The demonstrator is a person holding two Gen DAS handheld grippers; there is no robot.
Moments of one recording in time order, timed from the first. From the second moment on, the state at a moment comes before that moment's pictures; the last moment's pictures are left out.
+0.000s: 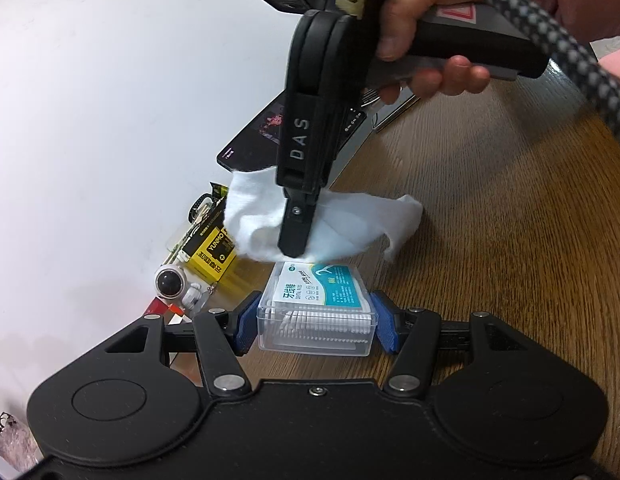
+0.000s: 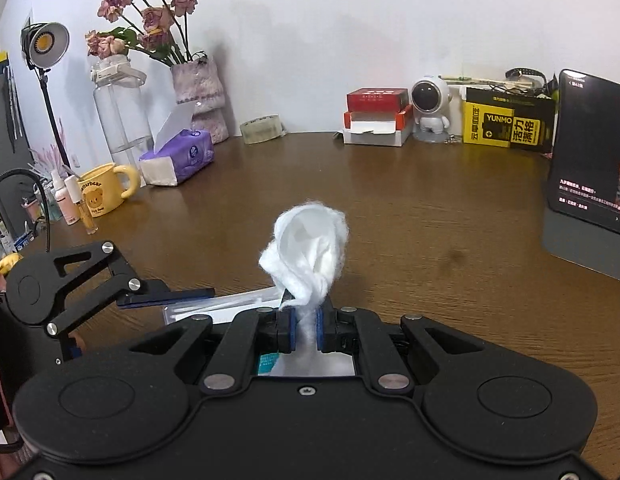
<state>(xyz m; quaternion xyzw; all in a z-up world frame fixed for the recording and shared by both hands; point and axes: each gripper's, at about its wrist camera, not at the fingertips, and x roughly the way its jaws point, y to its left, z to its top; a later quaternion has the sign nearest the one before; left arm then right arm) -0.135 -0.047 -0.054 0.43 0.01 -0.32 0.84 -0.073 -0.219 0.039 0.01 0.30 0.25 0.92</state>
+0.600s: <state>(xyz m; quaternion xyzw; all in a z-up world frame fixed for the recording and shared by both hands) -0.139 -0.047 -0.054 0.43 0.01 -0.32 0.84 -0.119 -0.201 0.029 -0.01 0.33 0.30 0.90</state>
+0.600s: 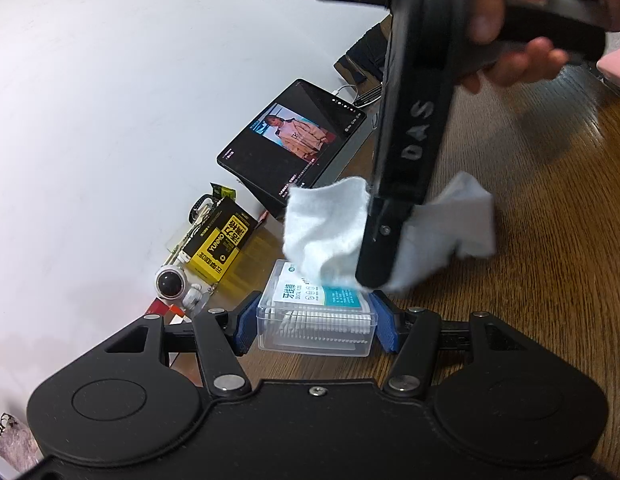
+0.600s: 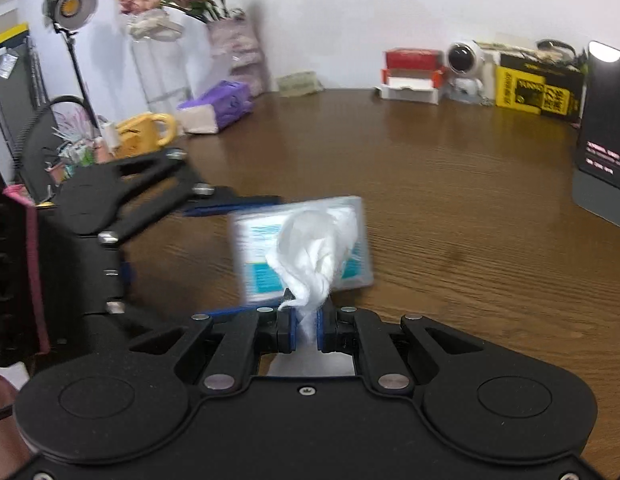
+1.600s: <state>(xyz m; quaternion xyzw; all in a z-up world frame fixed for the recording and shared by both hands) -0.146 -0.045 -0.053 0.44 0.01 -0.31 0.84 -0.127 -0.177 0.053 -0.03 0.27 0.33 0.90</state>
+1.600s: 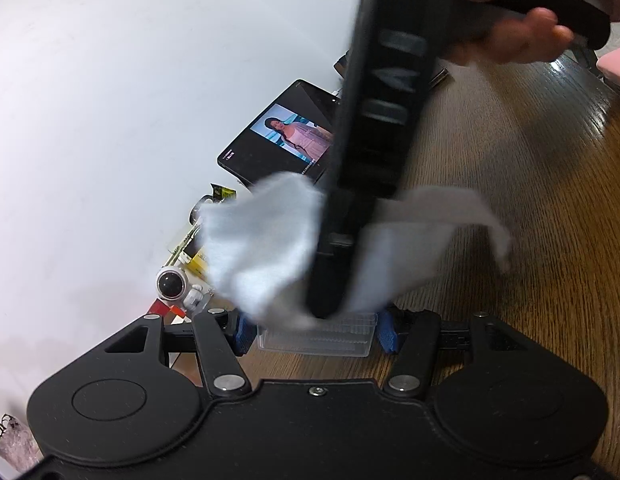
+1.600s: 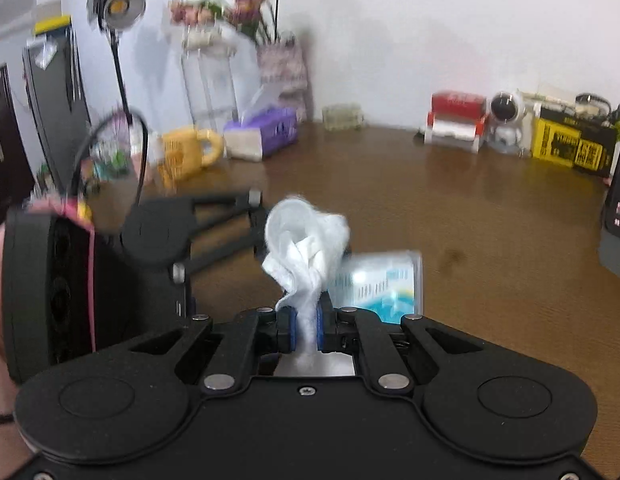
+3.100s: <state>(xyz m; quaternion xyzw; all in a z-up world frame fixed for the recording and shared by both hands) -0.126 -0.048 -0.048 0.44 0.01 -0.32 0.84 -0.081 -0.206 0.045 -0.01 0.28 0.26 0.92</state>
